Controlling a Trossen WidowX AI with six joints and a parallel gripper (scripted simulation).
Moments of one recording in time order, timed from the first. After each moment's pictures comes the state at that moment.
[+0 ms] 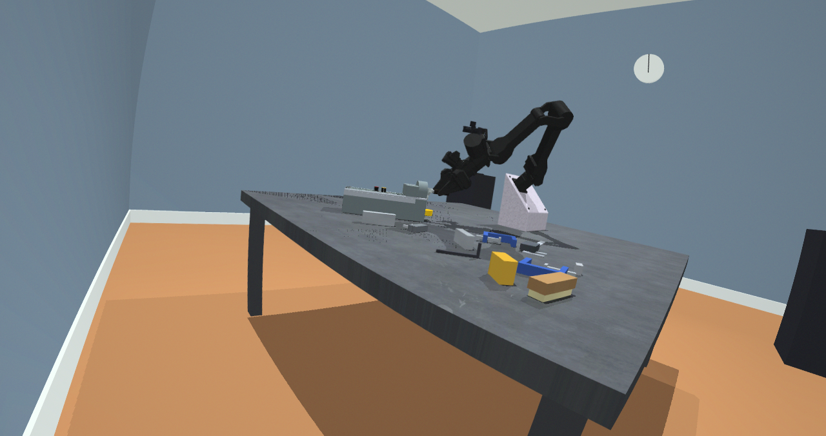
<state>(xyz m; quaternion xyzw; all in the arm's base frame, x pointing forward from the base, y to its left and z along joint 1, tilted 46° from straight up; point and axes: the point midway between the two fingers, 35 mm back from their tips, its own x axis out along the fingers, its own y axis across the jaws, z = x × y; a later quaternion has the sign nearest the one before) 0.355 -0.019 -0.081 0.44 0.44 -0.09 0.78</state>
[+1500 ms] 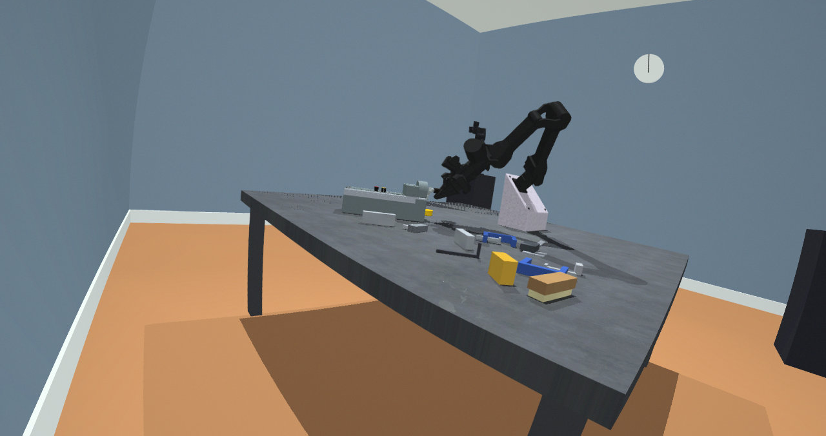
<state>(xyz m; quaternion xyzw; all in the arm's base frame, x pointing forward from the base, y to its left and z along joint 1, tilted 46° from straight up) 0.349 -0.010 -0.092 0.44 0.44 -0.09 0.78</state>
